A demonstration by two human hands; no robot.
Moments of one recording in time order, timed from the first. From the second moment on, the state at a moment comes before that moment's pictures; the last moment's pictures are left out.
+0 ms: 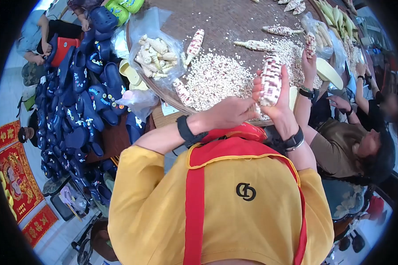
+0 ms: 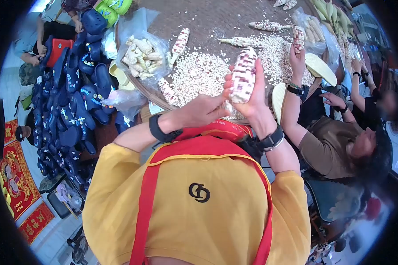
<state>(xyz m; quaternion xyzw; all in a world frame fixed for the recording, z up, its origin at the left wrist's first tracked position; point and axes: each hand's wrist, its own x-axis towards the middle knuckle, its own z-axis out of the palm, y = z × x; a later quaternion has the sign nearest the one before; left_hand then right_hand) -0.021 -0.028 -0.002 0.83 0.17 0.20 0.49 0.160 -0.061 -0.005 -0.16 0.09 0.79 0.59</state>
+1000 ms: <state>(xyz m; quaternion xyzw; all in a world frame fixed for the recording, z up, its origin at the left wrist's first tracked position) -0.010 0.005 -0.021 0.49 0.31 0.39 0.71 0.155 -0.062 -0.012 -0.14 -0.02 0.82 0.55</state>
